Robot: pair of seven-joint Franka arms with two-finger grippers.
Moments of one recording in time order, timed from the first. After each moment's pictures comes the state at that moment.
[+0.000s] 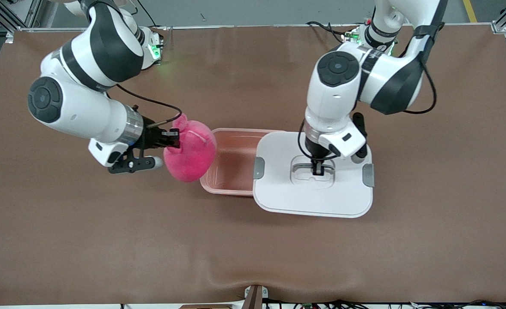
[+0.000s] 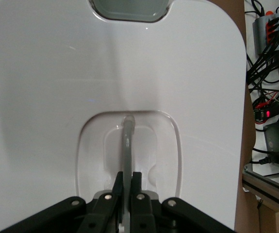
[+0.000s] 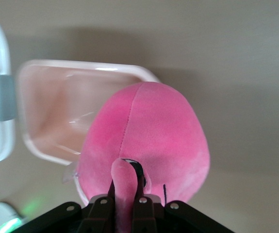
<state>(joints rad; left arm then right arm) -0.50 0.41 -0.07 -1.41 0.19 1.96 -2.07 0.40 0.38 -0.05 -1.39 0.43 1.70 0.25</state>
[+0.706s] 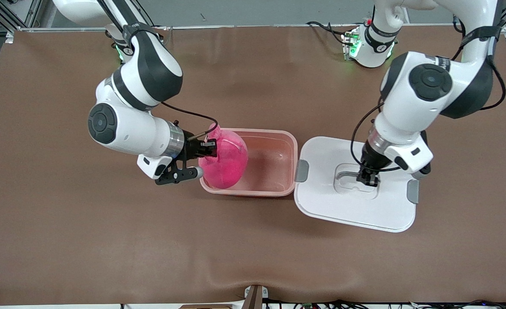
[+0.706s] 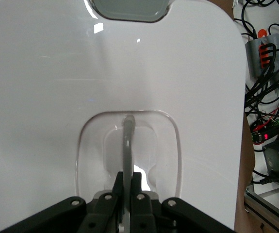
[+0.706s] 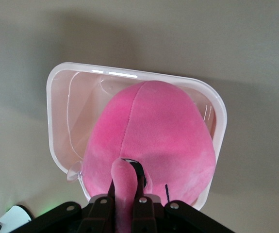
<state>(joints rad) -0.28 0.28 -0.08 -1.63 0.07 2.11 -1.72 0.49 0.49 -0.05 -1.35 0.47 1.84 0.22</state>
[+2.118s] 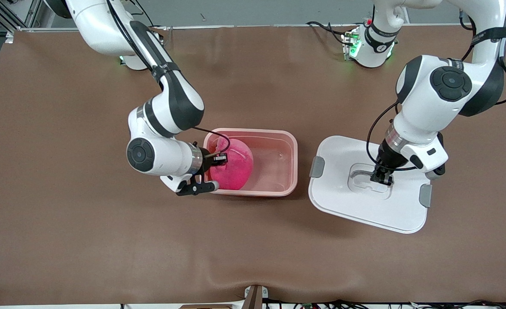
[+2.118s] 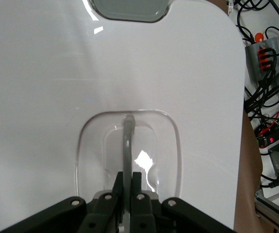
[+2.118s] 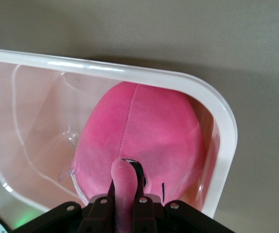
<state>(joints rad) -0.23 0.22 -0.08 -1.77 0.07 2.22 -1.61 0.51 0.65 -0.05 -1.34 0.48 1.89 0.21</state>
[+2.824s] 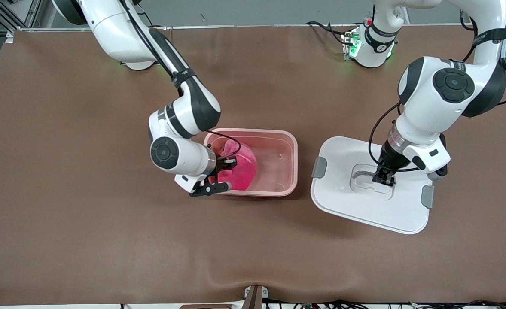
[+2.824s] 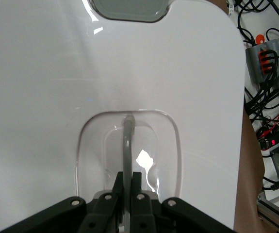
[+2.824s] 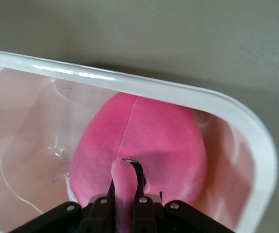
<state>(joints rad) -0.22 0.22 -0.08 -1.78 0.07 2.23 -1.59 0.57 0.69 -0.05 -1.34 0.41 2.01 0.22</state>
